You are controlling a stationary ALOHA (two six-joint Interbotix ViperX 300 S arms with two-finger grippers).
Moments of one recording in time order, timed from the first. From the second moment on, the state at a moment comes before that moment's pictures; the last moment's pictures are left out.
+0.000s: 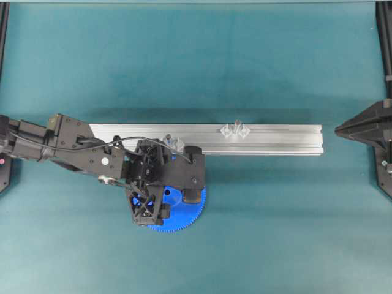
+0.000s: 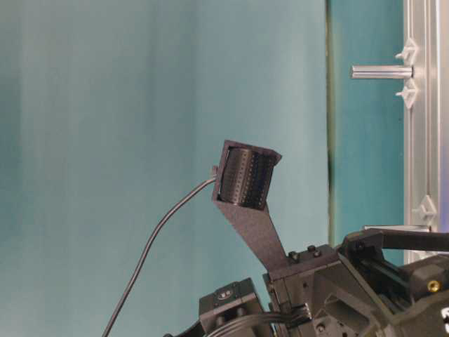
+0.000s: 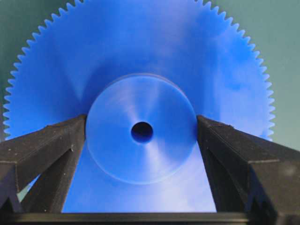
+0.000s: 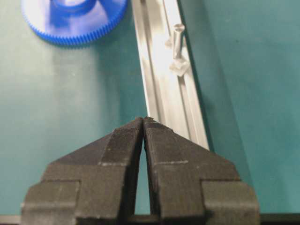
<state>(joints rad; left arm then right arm) -0.12 0.19 0.48 0.02 0.40 -0.11 -0.08 -1.12 1.15 0.00 0.54 0.08</state>
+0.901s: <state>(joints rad) -0.12 0.18 0.49 0.02 0.39 -0.10 -0.07 -1.12 1.15 0.01 0.54 0.09</state>
